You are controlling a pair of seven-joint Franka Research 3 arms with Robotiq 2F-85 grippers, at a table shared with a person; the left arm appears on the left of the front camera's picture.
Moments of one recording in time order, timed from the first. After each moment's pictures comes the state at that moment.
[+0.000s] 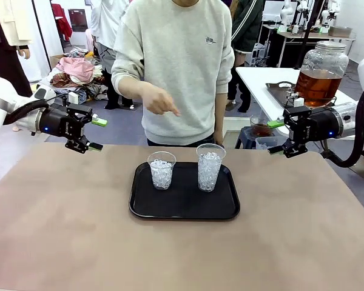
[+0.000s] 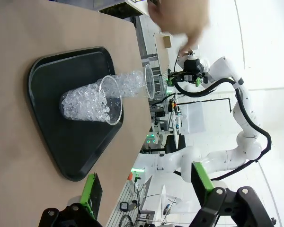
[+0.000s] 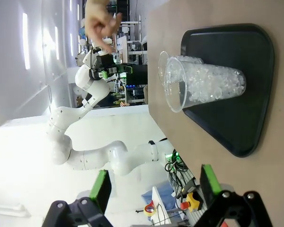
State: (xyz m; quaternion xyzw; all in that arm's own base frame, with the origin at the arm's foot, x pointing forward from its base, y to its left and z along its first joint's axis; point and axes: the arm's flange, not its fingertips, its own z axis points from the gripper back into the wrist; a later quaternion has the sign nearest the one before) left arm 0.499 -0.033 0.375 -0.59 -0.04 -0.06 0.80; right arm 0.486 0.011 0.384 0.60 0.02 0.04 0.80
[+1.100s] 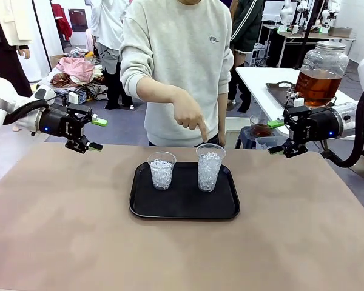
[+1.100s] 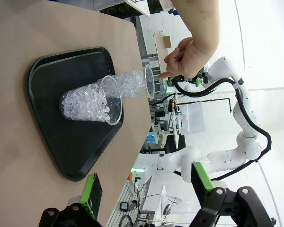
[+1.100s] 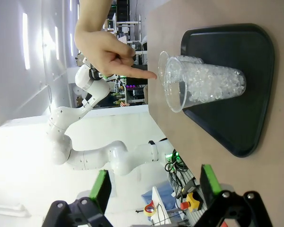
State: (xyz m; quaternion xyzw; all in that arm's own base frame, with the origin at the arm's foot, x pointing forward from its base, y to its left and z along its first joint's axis) left arm 0.499 -0.033 0.375 -0.59 -0.04 -0.06 0.80; right arm 0.486 0.011 0.384 0.60 0.02 0.04 0.80
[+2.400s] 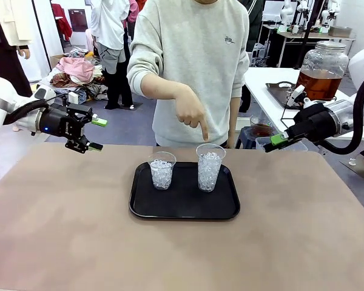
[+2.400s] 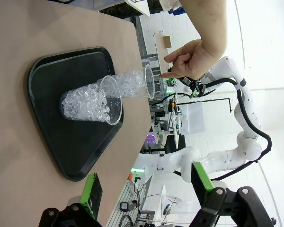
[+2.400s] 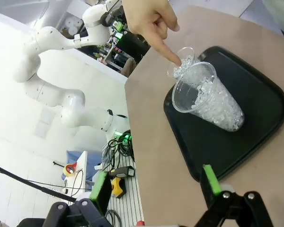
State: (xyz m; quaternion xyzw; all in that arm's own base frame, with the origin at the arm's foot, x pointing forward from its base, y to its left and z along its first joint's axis) left arm 0.499 -0.033 0.375 -0.59 -0.04 -0.06 0.80; right arm 0.485 0.022 0.385 0.55 -0.13 0.33 0.75
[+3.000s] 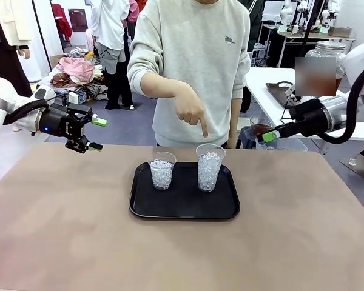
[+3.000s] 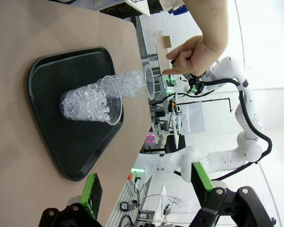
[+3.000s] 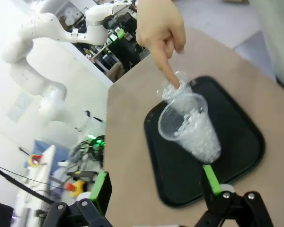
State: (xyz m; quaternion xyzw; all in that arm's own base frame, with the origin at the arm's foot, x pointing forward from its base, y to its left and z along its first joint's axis) left arm 0.499 -0.033 0.376 -0.59 -0.04 -0.06 0.80; right arm 0.499 0.036 0.391 0.51 -0.24 0.41 0.72
